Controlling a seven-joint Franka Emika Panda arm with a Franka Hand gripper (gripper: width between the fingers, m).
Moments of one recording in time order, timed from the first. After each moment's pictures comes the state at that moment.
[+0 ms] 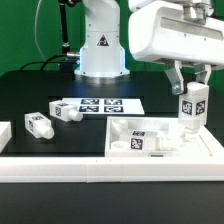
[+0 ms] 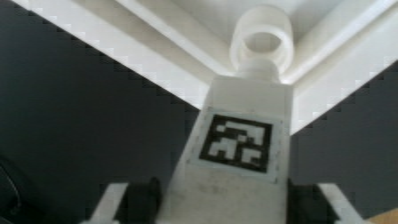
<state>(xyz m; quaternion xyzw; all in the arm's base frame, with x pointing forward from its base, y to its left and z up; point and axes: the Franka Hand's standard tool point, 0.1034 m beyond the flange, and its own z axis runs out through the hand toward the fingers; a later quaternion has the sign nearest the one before) 0.629 0.094 0.115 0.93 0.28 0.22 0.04</state>
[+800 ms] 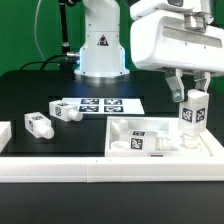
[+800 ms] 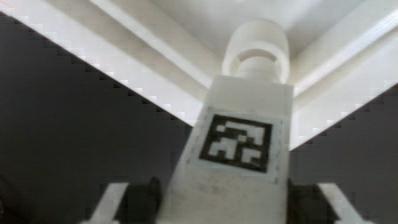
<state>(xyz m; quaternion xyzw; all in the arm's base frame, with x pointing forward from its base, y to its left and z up) 0.626 0.098 0.102 0.93 0.30 0.21 0.04</state>
